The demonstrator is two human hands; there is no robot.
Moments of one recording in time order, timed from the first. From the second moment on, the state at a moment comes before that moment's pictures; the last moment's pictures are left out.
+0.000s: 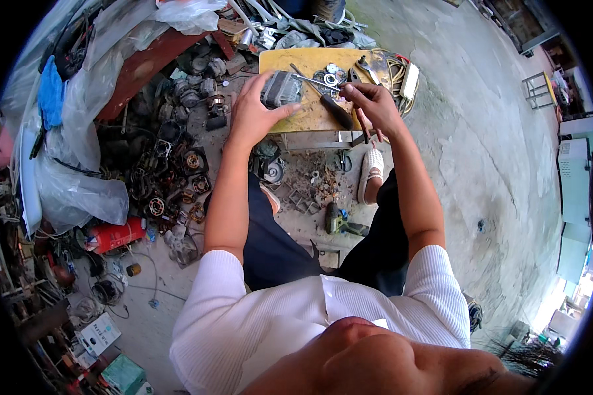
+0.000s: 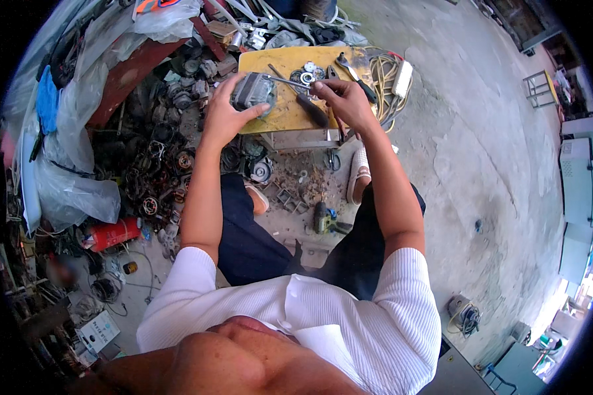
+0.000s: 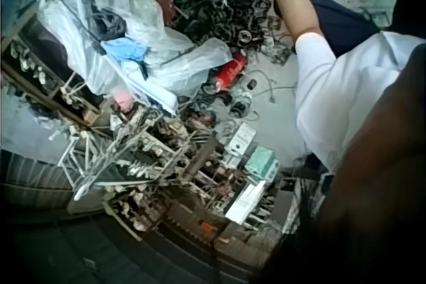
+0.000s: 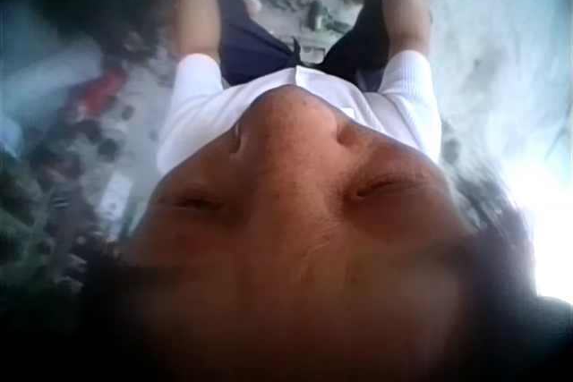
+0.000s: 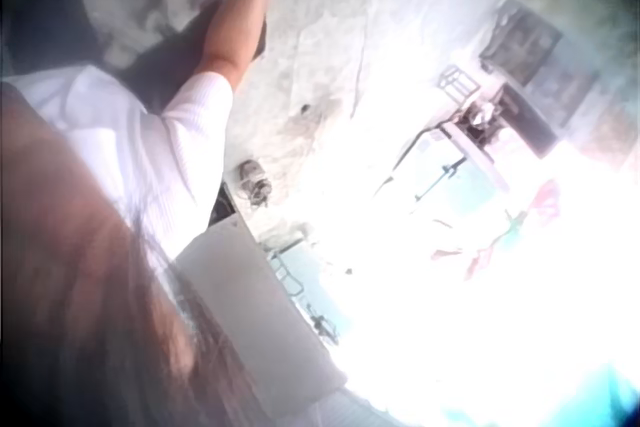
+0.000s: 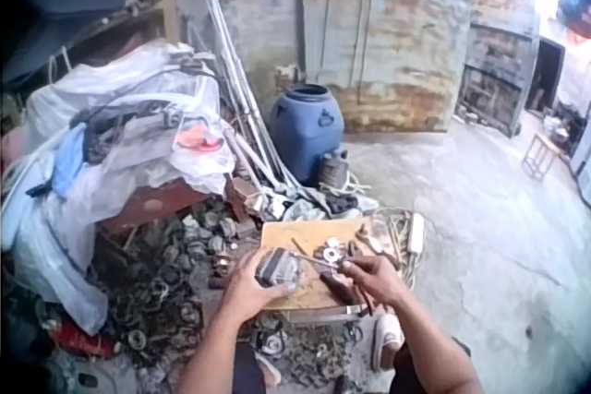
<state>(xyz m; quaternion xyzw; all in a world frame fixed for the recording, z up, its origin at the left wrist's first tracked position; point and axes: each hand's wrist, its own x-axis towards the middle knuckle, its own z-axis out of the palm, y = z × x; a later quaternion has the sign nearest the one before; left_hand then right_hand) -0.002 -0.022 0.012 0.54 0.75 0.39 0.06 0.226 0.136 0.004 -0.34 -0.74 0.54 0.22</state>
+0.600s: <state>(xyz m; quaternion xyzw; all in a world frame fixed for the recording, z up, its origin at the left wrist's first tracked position) -0.021 -0.026 0.007 0.53 0.74 0.39 0.14 0.220 0.134 -0.017 -0.39 -0.34 0.77 0.38</state>
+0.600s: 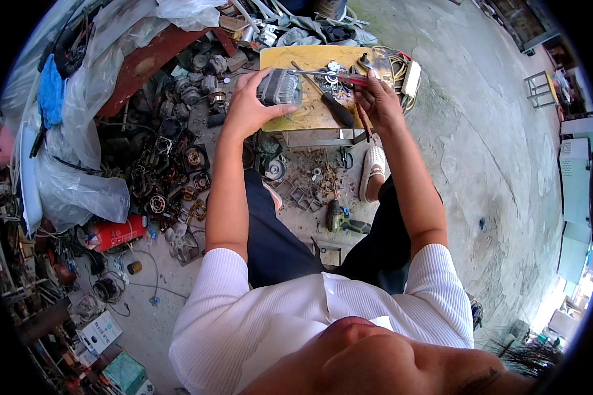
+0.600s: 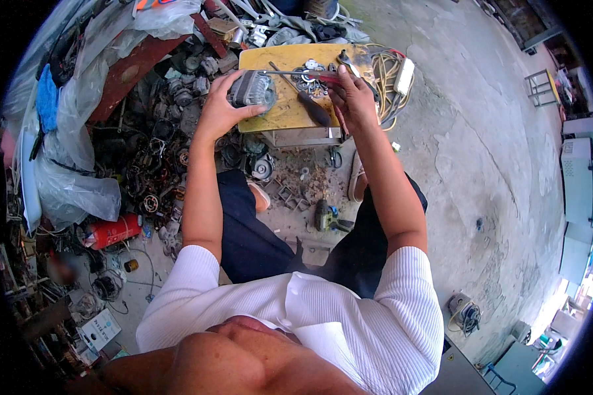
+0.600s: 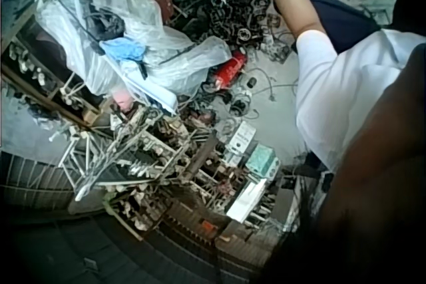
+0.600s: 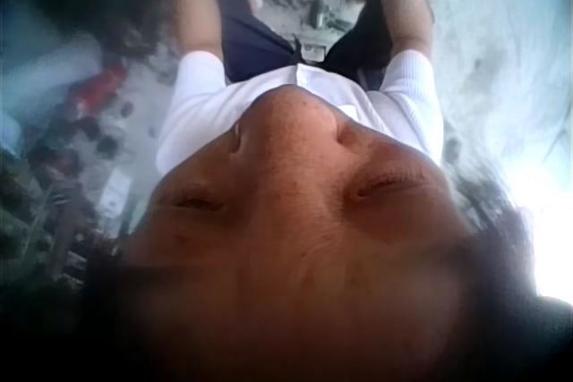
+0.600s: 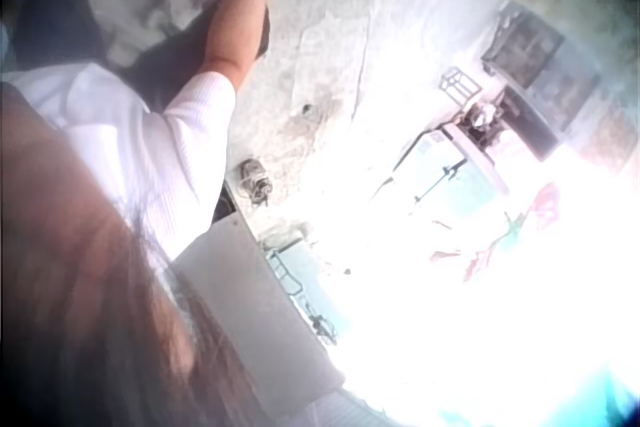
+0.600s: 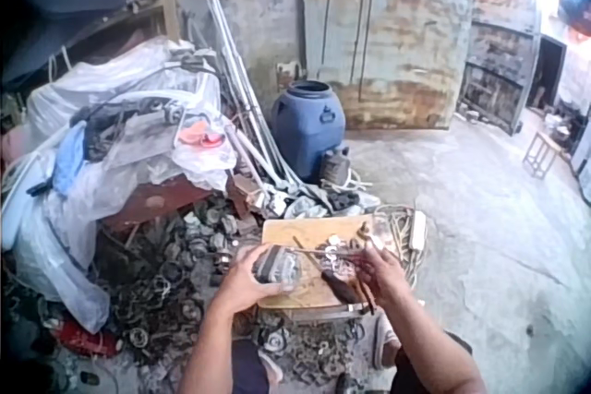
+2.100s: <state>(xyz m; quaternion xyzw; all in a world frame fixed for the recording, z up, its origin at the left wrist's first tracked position) 0.004 -0.021 0.003 0.52 0.77 0.36 0.08 0.212 0.109 -0.015 -0.35 -0.30 0.73 0.51</state>
